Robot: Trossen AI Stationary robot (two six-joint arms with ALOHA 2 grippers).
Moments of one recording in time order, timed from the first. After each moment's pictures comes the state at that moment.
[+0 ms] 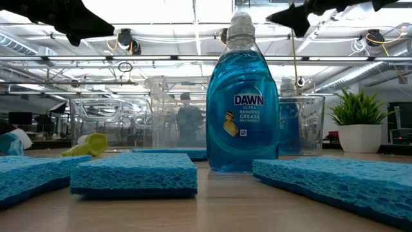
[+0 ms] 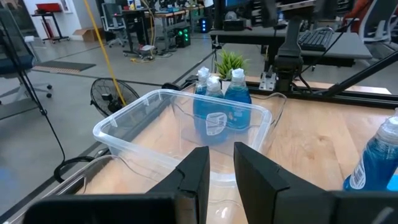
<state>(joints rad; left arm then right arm) -0.15 0.46 0.46 -0.18 -0.48 -0.06 -0.03 0.85 0.67 0.04 -0.02 0.18</state>
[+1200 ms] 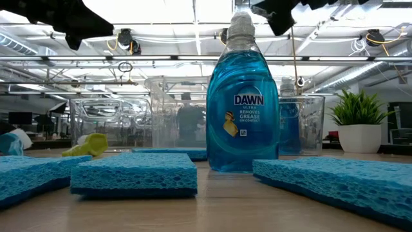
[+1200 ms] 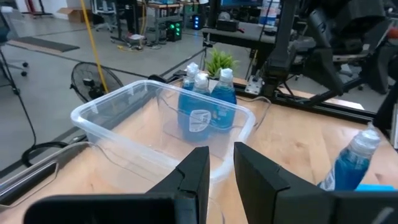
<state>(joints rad) -0.15 0.46 0.46 -0.18 -0.44 -0.19 0.24 1.24 0.80 0.06 -0.13 0.11</state>
